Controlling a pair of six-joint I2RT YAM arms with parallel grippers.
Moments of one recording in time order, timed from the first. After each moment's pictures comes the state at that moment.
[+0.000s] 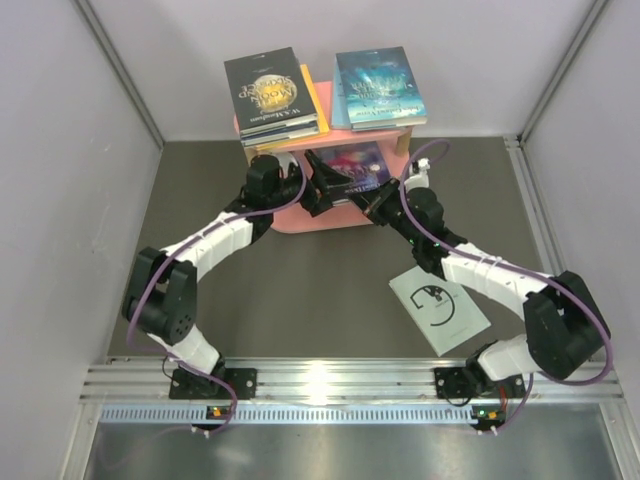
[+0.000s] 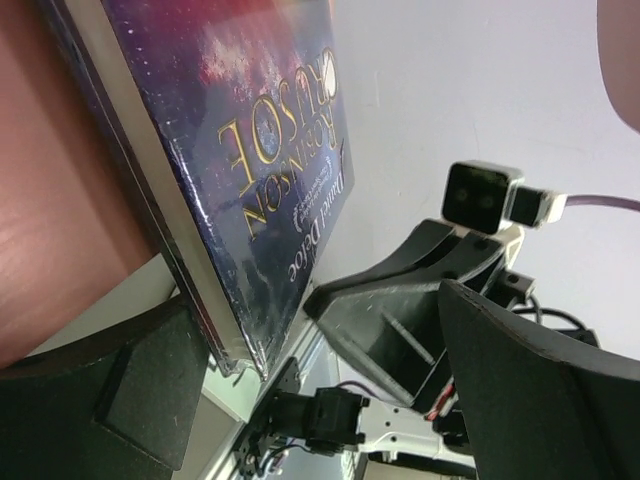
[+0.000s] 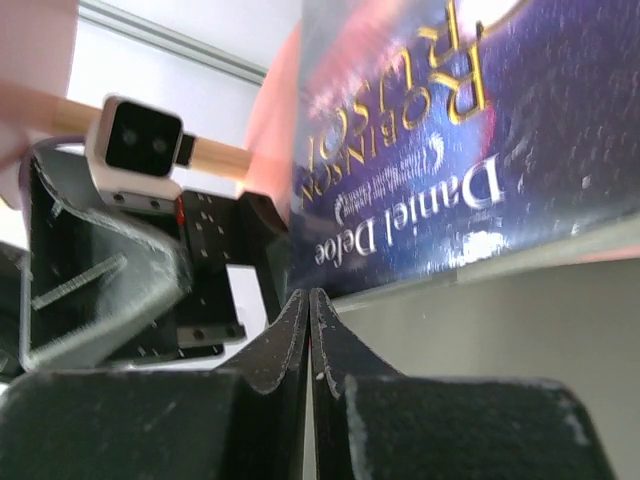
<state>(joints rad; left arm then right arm) -0.42 1.65 1.12 0.28 0.59 -1.20 0.59 1.40 0.82 0.45 0.00 1.06</state>
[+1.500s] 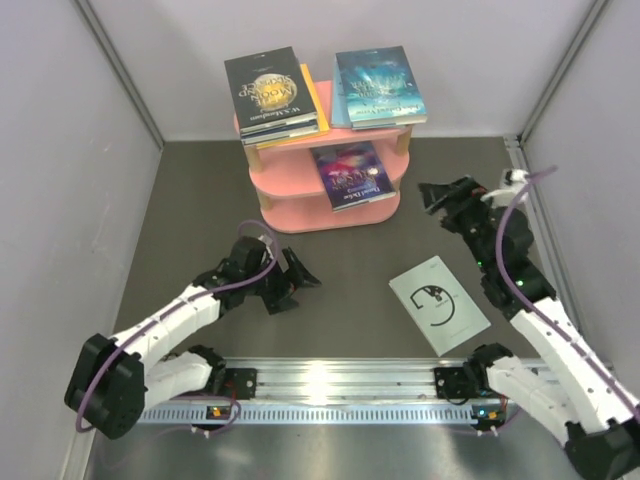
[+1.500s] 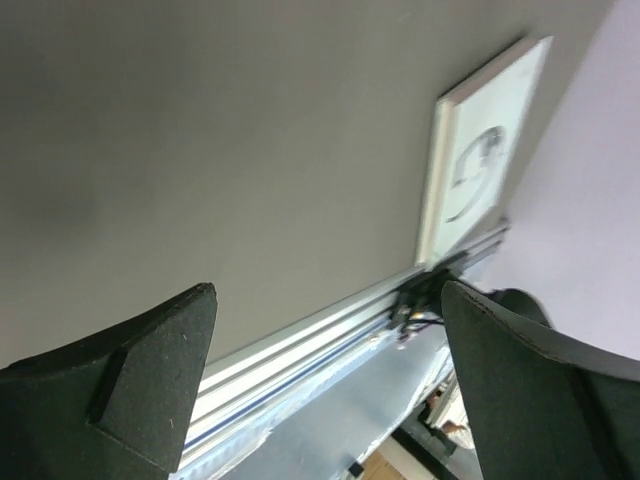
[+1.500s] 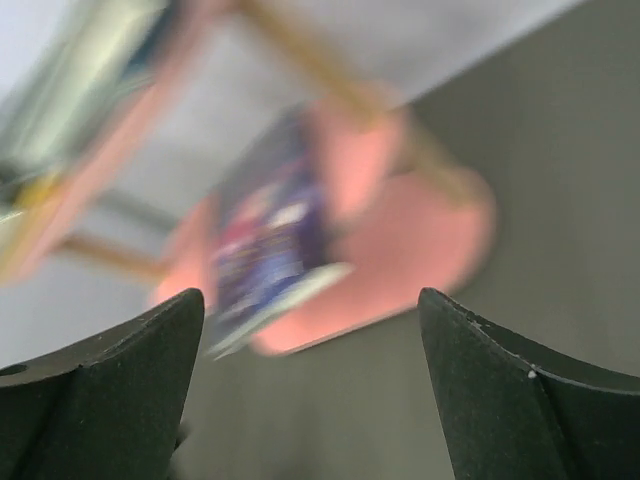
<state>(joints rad) -0.50 1.08 0.57 -0.27 0.39 -1.09 0.45 0.84 0.80 0.01 0.16 0.80</state>
